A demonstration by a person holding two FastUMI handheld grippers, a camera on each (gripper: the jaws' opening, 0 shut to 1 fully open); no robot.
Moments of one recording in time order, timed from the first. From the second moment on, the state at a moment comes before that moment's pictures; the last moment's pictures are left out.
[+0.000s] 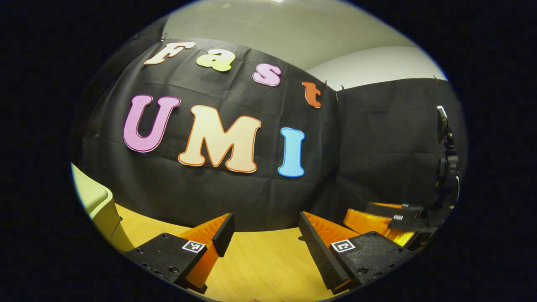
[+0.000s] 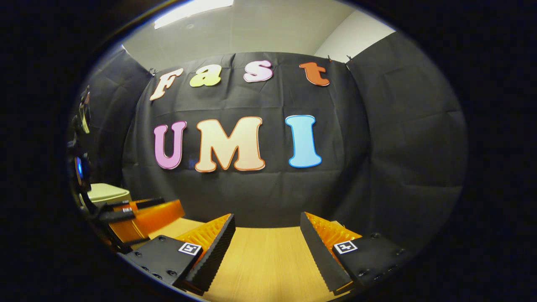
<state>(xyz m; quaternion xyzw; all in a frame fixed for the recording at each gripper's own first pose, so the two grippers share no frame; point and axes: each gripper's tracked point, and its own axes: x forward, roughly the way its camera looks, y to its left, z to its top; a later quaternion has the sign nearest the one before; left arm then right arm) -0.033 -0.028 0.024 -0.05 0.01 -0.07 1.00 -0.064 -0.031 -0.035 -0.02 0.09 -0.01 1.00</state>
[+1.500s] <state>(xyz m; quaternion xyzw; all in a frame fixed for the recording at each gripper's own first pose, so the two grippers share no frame) -0.224 0.207 0.088 0.03 0.12 0.06 0.99 -0.213 0.010 -0.097 -0.05 0.13 0.06 0.99</state>
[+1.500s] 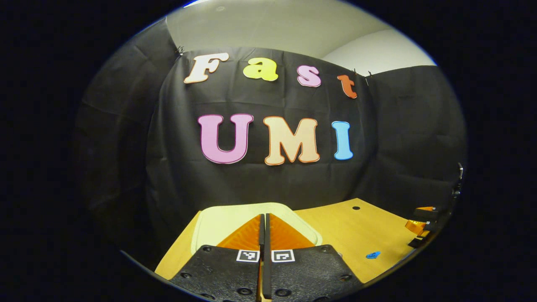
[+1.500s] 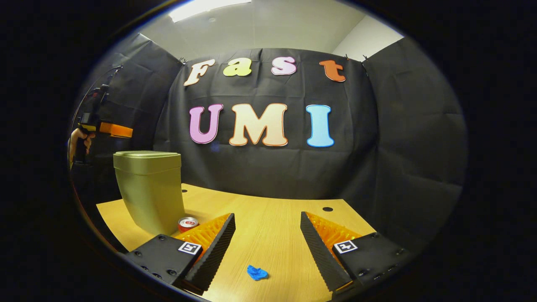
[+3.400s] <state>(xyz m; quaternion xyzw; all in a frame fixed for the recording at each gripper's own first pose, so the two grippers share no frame) -0.244 0.163 0.115 0.09 0.06 0.00 0.99 -0.213 -0.022 -0.197 -0.07 0.27 0.04 0.96</state>
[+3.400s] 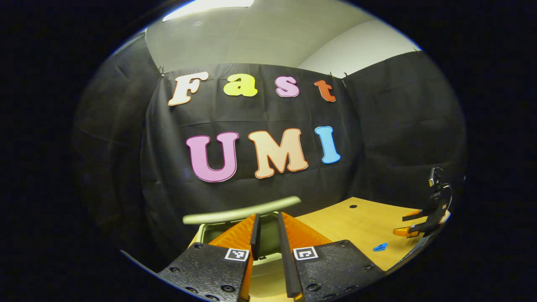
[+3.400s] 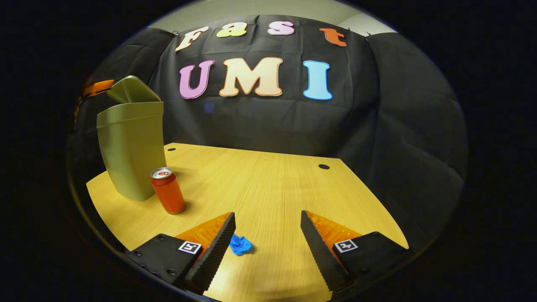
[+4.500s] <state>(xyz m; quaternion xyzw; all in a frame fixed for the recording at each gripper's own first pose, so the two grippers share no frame) -0.333 0.078 -0.030 0.03 0.10 -0.14 0.98 -0.221 0.014 -0.272 -0.10 0.45 0.13 0.88</state>
